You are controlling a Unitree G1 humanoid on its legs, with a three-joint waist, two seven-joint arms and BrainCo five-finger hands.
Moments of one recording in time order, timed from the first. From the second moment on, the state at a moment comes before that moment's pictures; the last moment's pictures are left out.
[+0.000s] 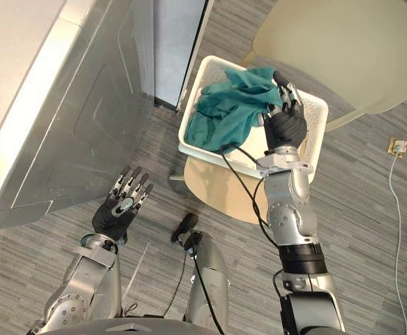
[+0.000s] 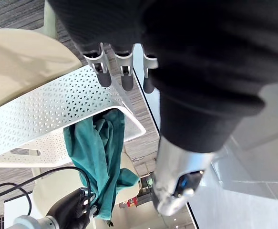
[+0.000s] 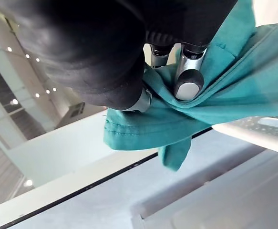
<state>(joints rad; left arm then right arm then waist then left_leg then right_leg) 0.22 0.23 -0.44 -0.34 -1.02 -0.13 -0.01 -0.32 -0.47 -0.06 -0.09 0.96 -0.15 -0.06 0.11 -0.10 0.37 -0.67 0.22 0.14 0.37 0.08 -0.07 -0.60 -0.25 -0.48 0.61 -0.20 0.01</state>
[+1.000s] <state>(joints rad) 0.25 0.25 -0.43 -0.25 -0.89 -0.06 -0.06 -0.28 -0.53 -0.06 -0.09 0.99 -0.10 0.06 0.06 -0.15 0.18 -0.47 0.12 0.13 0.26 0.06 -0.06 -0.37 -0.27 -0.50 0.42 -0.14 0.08</state>
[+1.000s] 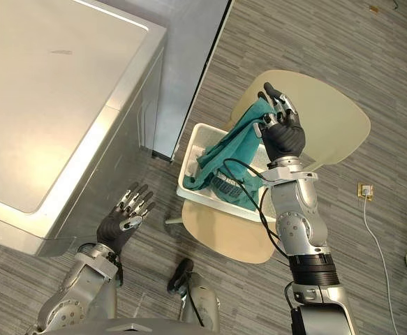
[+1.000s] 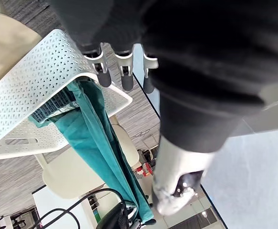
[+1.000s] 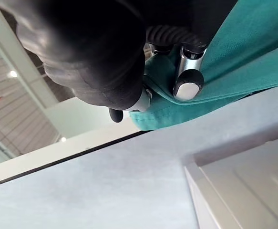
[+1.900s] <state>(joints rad) -0.40 0.09 -0.82 0.31 0.20 -0.04 -0.03 -0.28 -0.48 0.08 -0.23 1.13 -0.06 0.09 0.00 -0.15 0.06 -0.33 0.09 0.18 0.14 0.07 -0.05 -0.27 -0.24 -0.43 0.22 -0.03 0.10</state>
